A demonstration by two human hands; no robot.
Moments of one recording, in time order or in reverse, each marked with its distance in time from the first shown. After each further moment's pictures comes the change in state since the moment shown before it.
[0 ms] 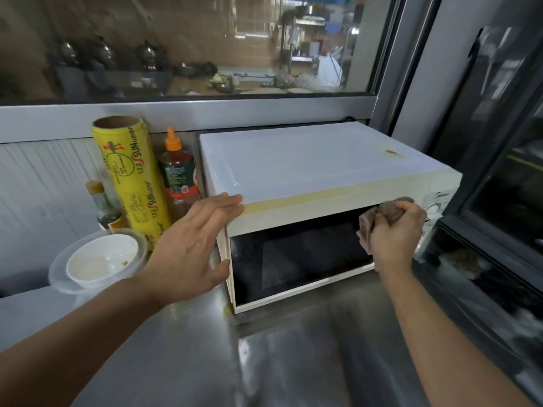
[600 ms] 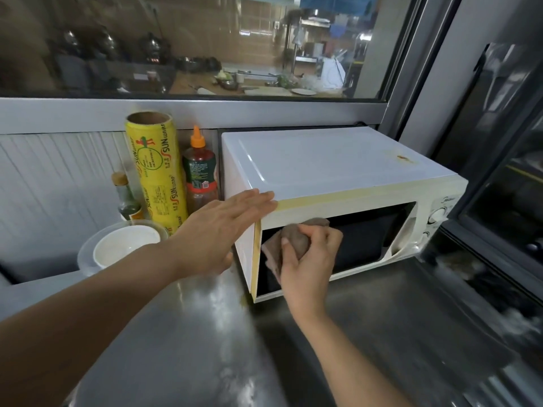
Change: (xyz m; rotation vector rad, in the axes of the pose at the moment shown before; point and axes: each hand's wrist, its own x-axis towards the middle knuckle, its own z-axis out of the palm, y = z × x) left_hand -0.002 -0.023 -0.026 0.064 -0.257 0.122; right_hand -0.170 -0.125 0.043 0.127 -0.163 -0.174
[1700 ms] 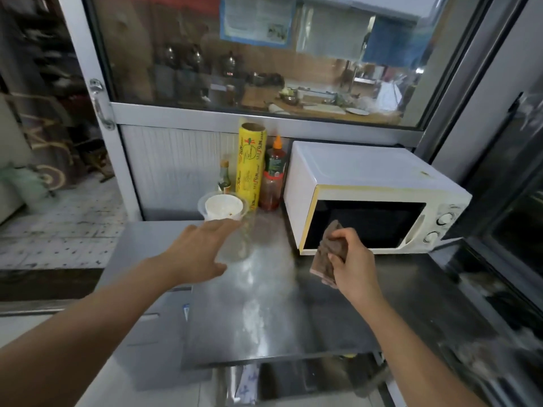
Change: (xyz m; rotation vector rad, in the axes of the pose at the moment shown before) left_hand -0.230 0.095 -0.111 -0.087 -0.203 -0.545; right_hand -0.090 -0.097 -0.130 -0.180 -0.547 -0.020
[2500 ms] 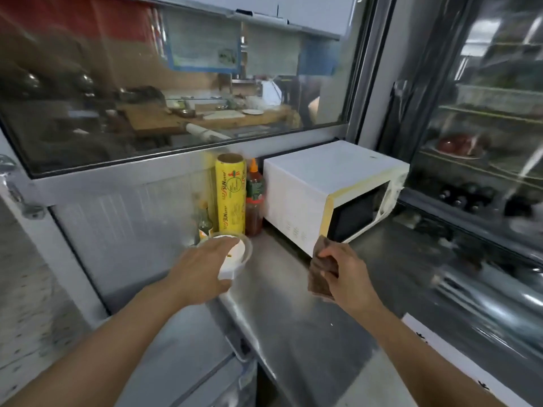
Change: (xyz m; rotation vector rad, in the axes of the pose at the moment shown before) left_hand 0.084 -0.209 -0.041 -0.092 -0.057 0.452; right_hand 0.002 -0.150 0.148 -0.302 0.294 0.223
